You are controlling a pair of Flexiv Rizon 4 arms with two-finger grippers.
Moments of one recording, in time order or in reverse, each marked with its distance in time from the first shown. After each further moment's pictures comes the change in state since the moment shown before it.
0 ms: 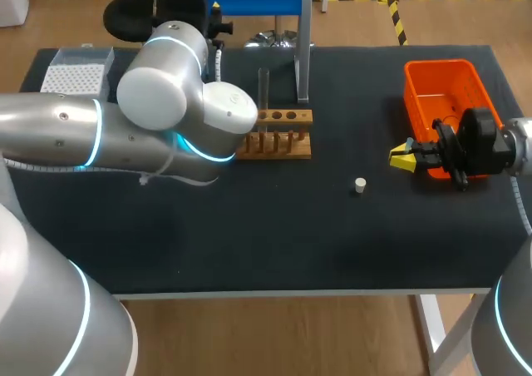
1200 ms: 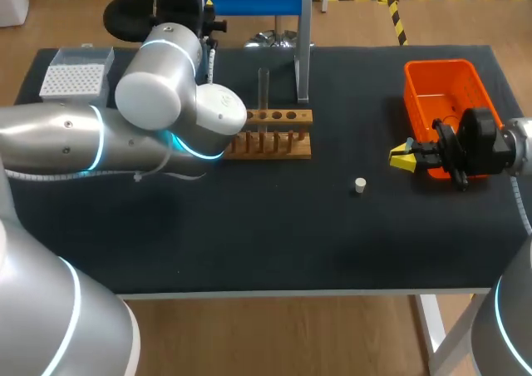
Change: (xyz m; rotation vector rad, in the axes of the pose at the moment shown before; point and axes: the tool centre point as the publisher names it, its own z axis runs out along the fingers) left arm -0.017 0.008 0.034 0.050 0.001 -0.017; right arm 0.000 0.000 0.000 0.000 0.000 0.000
